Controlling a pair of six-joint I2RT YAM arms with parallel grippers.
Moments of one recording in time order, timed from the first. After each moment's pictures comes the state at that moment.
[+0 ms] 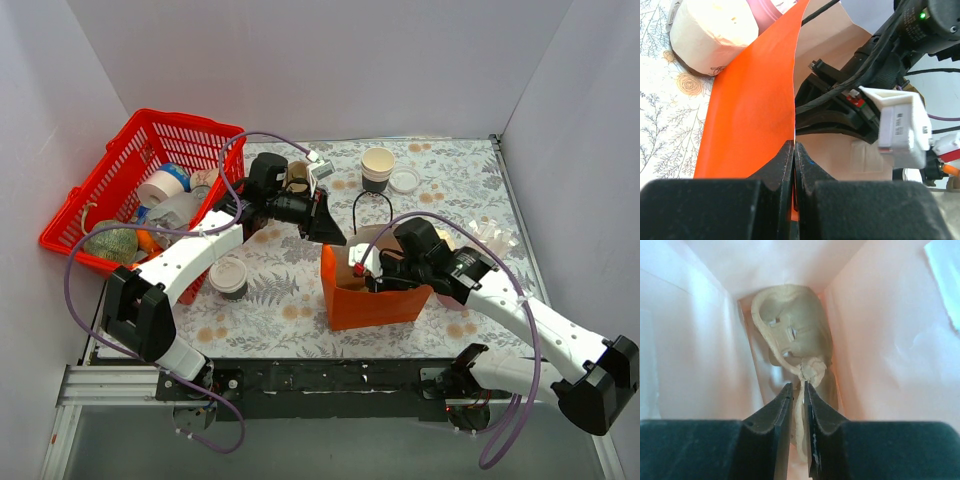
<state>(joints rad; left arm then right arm) -0.57 1.53 1.28 -0.26 1.03 -0.28 0.77 1.06 0.90 -0.72 -0.41 -0.66</state>
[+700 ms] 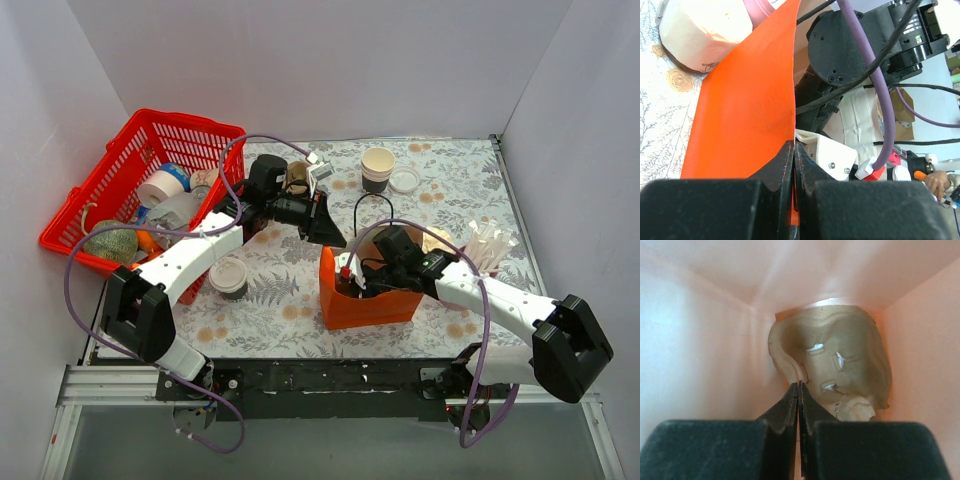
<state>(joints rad) -0.57 1.53 1.26 -0.24 1.05 -0.32 0.77 1.26 0.78 -0.48 -0.65 -0.61</state>
